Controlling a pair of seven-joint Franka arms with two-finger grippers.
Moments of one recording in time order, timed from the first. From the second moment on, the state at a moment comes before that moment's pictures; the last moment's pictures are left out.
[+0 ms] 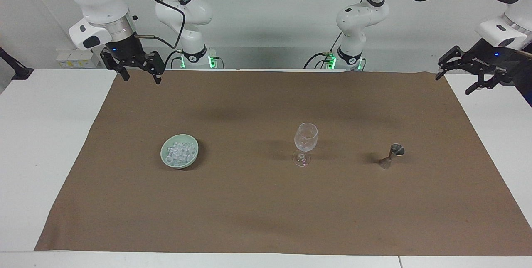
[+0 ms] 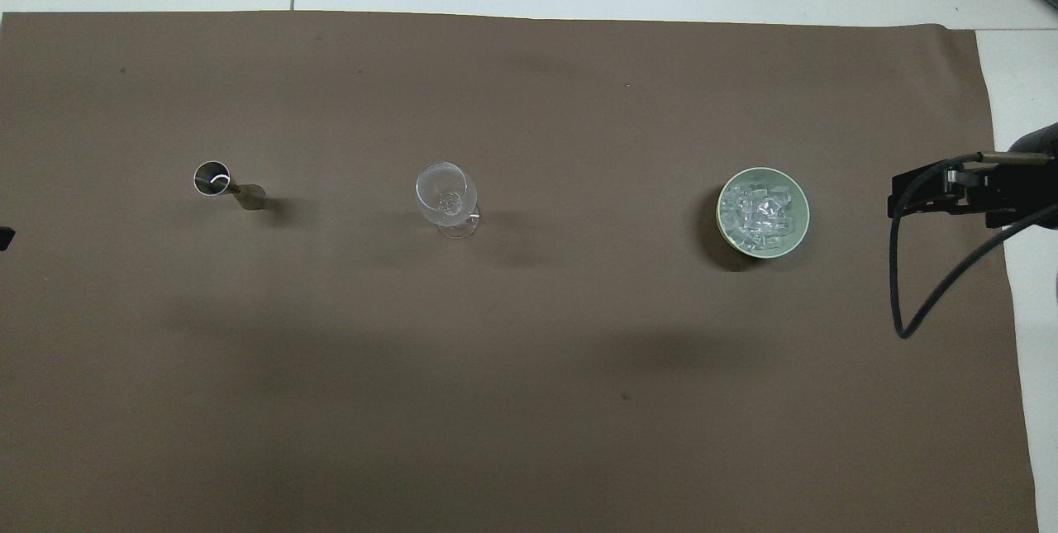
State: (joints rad) left arm 0.39 0.02 -0.15 -1.59 -0.25 1.56 0.88; right arm -0.05 0.00 0.07 -1.55 -0.02 1.54 0.15
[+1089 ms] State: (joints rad) left arm 0.58 0.40 -0.14 -1.59 -0.82 1.51 1.69; right arm -0.05 0.00 0.07 -1.55 -0.02 1.54 0.15
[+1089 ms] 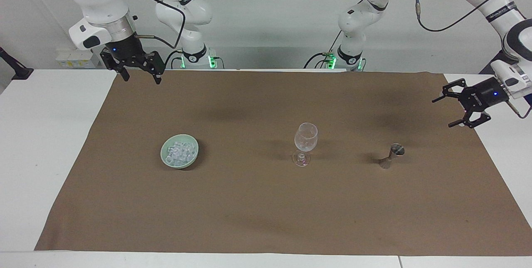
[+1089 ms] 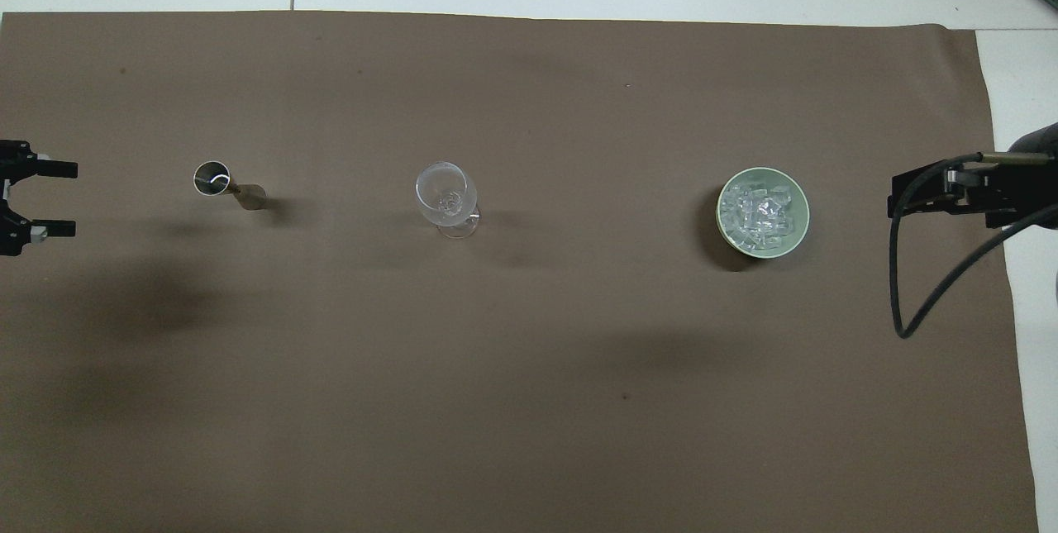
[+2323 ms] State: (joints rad) left arm 0.62 0.76 -0.19 -1.61 -1.15 1.45 2.26; right arm -0.05 0.00 0.07 -1.55 -0.02 1.54 0.15
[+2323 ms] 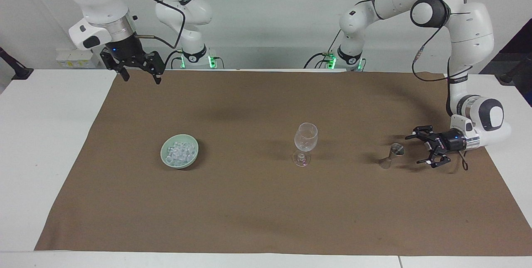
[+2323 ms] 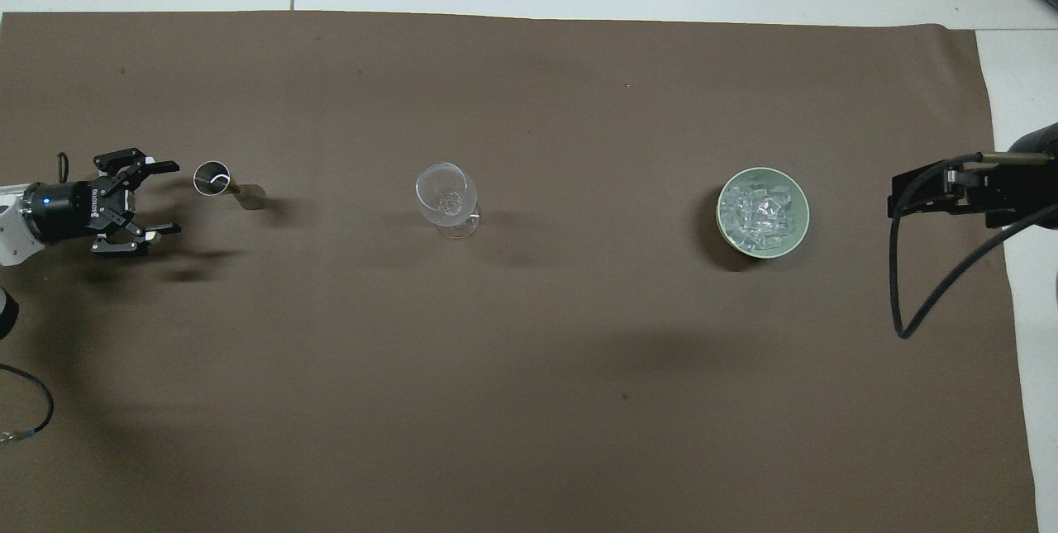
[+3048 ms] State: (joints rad) left arm 0.59 0.80 -0.20 -1.63 -1.20 1.45 2.26; right arm -0.05 0.00 0.07 -1.55 -0.02 1.54 0.15
